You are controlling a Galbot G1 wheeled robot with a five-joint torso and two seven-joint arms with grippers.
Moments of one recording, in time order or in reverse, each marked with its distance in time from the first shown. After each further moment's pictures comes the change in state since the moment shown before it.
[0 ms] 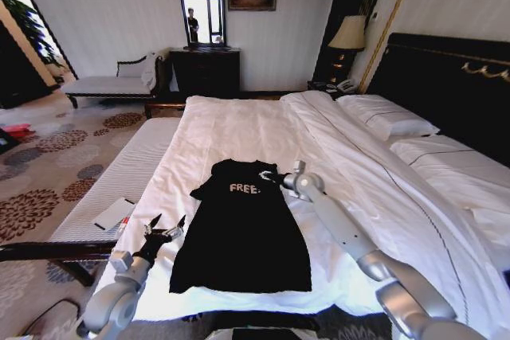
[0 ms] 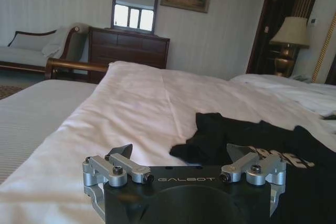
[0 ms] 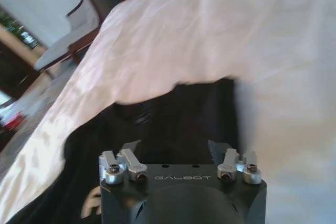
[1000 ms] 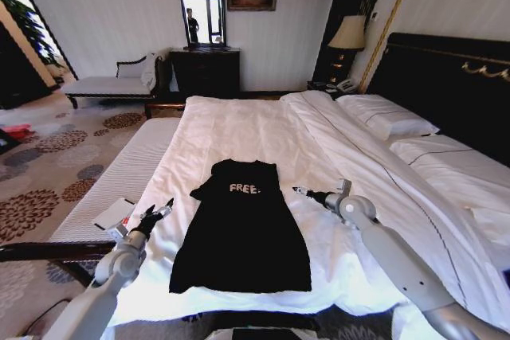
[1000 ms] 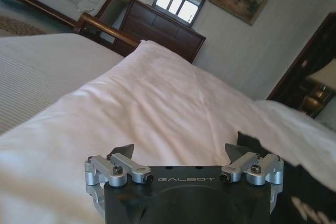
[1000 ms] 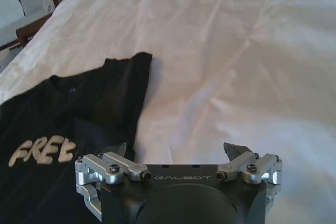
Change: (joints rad) left arm -0.407 -0.040 0.096 0.381 -0.351 0.083 0.044; right arm -0.317 -0.192 0.155 0.215 -0.044 0.019 0.015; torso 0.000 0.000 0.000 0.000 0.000
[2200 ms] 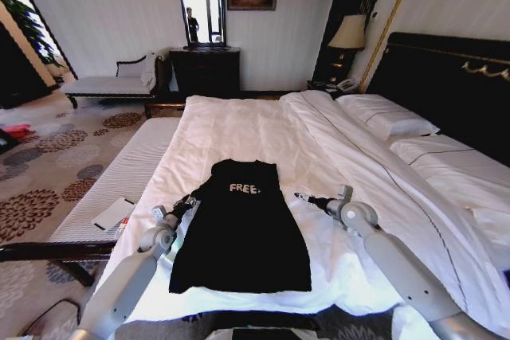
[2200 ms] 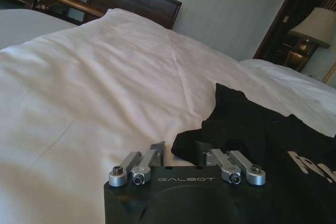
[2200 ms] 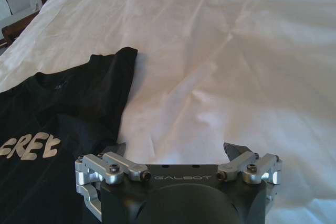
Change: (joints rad) left arm -0.253 -0.049 0.286 0.229 0.150 -0.012 -0.004; right arm -0.031 -0.004 0.022 -0.001 -0.001 0.005 0.013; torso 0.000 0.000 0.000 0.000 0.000
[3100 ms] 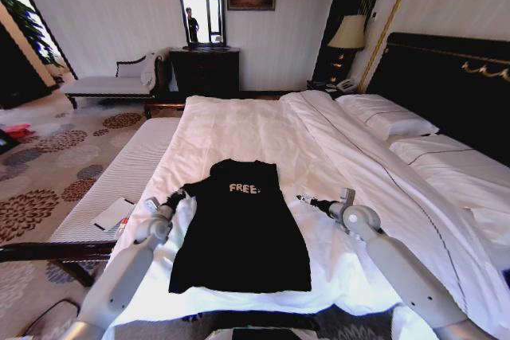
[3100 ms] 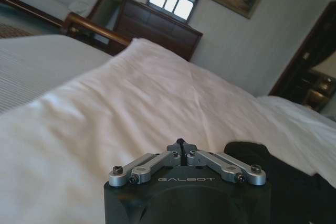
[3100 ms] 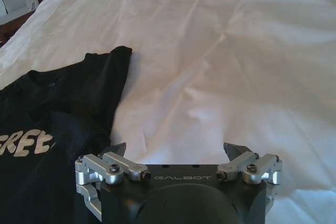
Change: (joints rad) left arm -0.039 0.027 -0.091 -0.015 -0.096 0.000 -0.049; right arm -0.038 -0.005 0.023 0.020 -0.027 0.009 -0.005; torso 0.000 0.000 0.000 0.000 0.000
